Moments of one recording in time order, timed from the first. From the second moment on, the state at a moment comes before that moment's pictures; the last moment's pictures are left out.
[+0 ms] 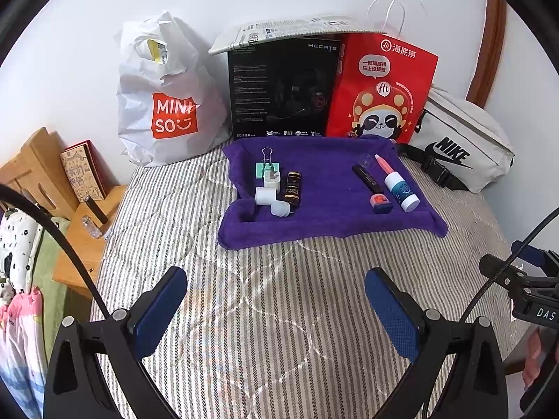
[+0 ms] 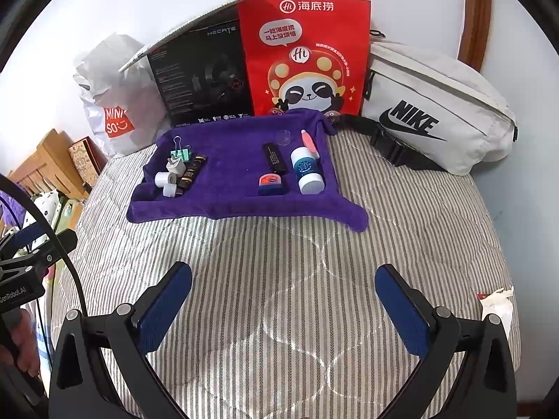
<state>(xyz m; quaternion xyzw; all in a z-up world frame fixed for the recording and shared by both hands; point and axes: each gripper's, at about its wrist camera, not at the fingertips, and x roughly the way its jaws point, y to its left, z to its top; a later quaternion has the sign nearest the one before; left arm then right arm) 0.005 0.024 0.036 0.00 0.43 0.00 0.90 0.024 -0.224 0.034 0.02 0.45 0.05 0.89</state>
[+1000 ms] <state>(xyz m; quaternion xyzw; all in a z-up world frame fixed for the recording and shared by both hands) 0.004 0.025 0.036 0.00 0.43 0.00 0.90 0.022 -0.218 0.036 0.02 0.45 0.06 0.89</state>
